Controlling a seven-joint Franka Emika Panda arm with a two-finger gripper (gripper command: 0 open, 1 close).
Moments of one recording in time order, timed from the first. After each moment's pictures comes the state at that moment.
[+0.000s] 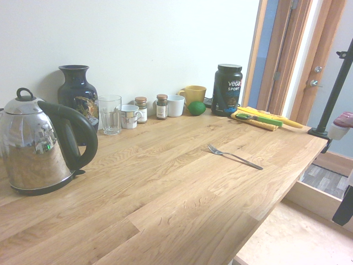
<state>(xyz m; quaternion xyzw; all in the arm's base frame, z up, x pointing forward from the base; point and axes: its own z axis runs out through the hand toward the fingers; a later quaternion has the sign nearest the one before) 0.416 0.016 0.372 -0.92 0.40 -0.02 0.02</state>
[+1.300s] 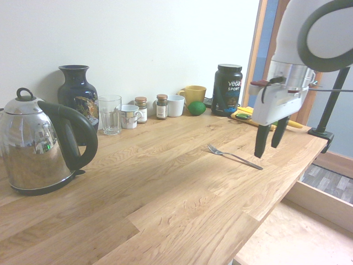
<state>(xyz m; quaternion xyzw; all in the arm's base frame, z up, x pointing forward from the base) 0.633 -0.052 0.405 -0.91 0.41 -0.02 0.01</state>
